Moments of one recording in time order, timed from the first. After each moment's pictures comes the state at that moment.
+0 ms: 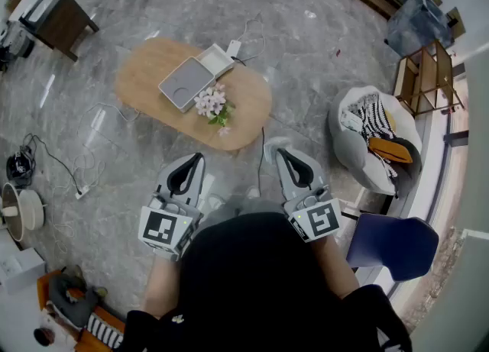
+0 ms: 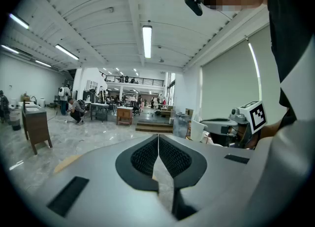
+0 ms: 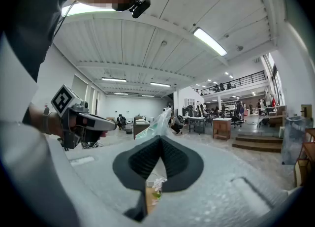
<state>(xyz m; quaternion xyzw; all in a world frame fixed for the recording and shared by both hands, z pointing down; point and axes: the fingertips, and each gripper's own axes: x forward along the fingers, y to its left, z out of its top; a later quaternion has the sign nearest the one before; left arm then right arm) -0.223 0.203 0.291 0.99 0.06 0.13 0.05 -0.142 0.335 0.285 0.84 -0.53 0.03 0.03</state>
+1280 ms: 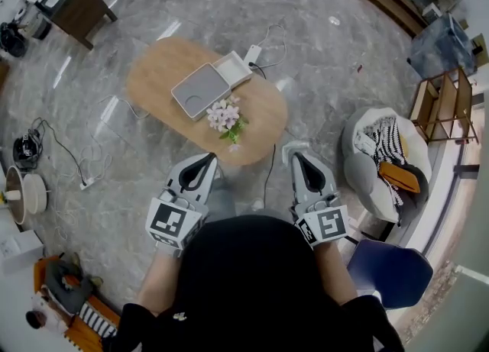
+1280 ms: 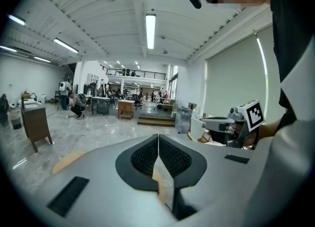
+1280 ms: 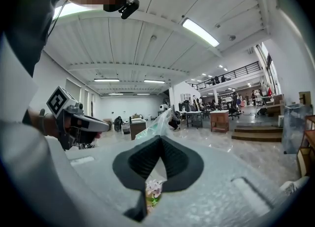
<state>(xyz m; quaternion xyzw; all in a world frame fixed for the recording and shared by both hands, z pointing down) -0.138 0.169 0.329 0.98 0.08 0.16 0.03 -0.042 0.310 0.322 0.85 -0.52 0.07 0.00</state>
